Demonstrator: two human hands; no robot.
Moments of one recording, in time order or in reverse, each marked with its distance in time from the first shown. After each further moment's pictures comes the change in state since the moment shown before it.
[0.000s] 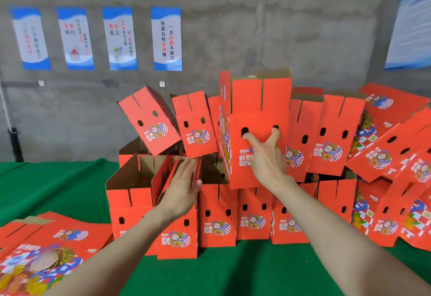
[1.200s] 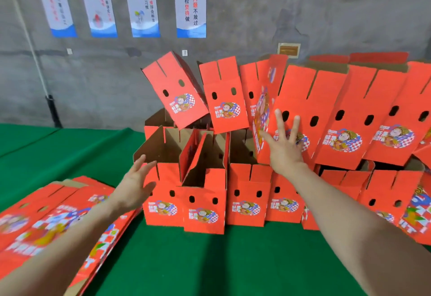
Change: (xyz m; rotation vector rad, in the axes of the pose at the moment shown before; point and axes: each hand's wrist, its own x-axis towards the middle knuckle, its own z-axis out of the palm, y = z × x) left_hand -0.042 -0.139 -0.084 0.259 -0.118 -0.379; right_hand 0.040 0.009 0.119 -0.290 -0.197 -0.139
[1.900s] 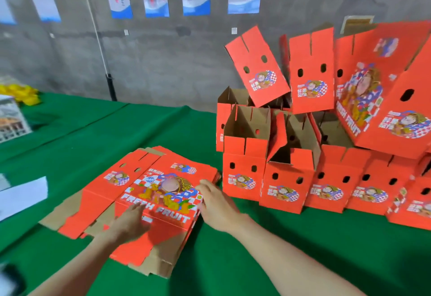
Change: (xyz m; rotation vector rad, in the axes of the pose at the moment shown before) left_hand -0.151 -0.251 -0.045 0.329 -0.364 -0.480; right_hand -0.173 -0.358 0.055 0.686 -0.442 -0.570
